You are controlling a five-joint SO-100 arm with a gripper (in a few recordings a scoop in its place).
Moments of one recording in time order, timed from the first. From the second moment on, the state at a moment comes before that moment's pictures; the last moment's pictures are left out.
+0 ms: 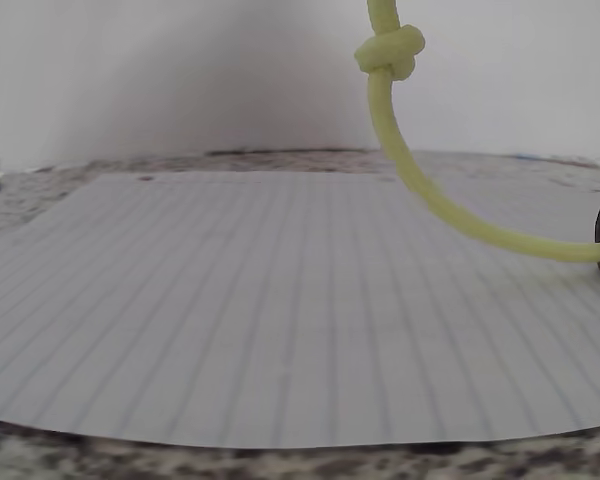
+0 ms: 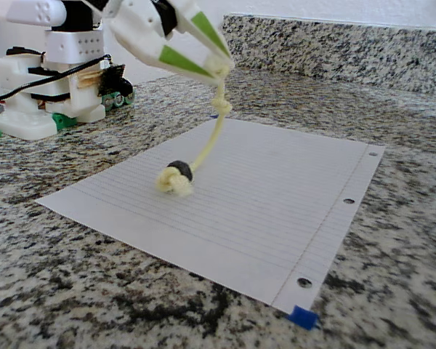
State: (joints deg) arm -6.7 180.4 176.2 34.3 -48.0
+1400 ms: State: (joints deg) arm -4.3 180.4 177.7 33.2 -47.3
